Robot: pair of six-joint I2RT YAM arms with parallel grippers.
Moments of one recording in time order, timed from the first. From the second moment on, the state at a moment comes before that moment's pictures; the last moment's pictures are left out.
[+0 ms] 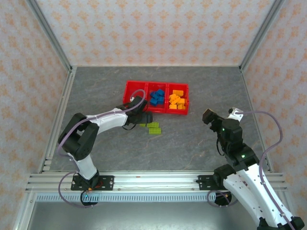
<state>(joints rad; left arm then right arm) -0.55 1.75 1.04 -0.36 -0.13 -0.59 0.37 0.50 0.59 -0.50 0.37 0.64</state>
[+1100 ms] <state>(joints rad) -0.53 1.80 1.01 -0.31 -0.19 -0.64 0.37 0.50 0.59 -0.50 0.38 0.64</state>
